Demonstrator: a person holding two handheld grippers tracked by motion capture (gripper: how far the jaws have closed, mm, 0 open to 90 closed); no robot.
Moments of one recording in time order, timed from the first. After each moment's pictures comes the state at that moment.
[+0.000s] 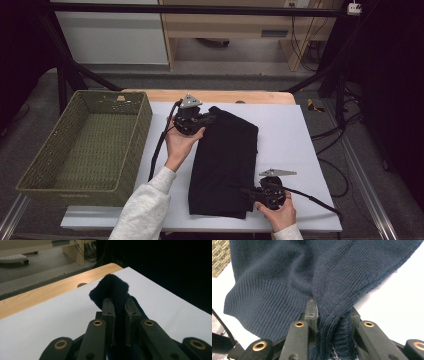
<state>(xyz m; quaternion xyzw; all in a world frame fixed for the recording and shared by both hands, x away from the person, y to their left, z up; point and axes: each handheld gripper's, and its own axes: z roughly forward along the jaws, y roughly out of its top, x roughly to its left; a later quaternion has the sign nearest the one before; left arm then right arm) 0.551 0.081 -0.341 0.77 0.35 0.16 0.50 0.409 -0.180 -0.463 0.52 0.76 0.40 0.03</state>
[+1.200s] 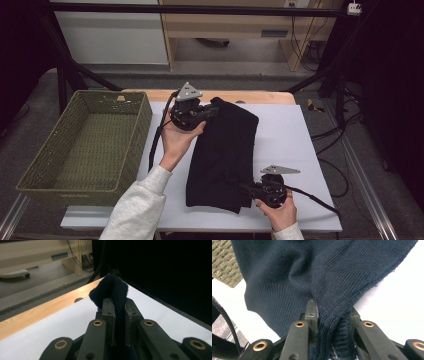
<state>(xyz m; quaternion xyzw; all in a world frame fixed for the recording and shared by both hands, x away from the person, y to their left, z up) 0.522 0.082 -0.282 0.77 0.32 0.18 0.52 0.406 -0.176 -0.440 0.49 0.75 0.44 0.05</state>
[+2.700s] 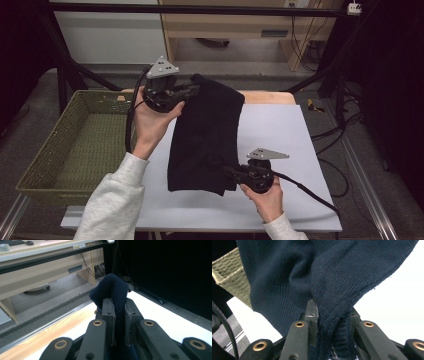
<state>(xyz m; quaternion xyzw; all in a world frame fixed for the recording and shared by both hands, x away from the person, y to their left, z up) 0.508 0.125 -0.209 0.76 0.31 0.24 0.51 0.425 -0.136 -0.392 0.43 0.75 0.50 0.08</state>
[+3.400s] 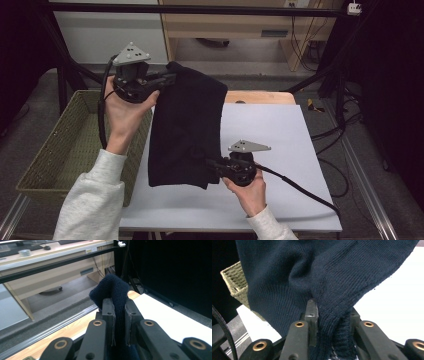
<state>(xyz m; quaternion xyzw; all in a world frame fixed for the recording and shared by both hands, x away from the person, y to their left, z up) 0.502 0.172 -0.180 0.75 0.33 0.27 0.50 0.434 -0.092 -0.373 0.40 0.75 0.52 0.08</state>
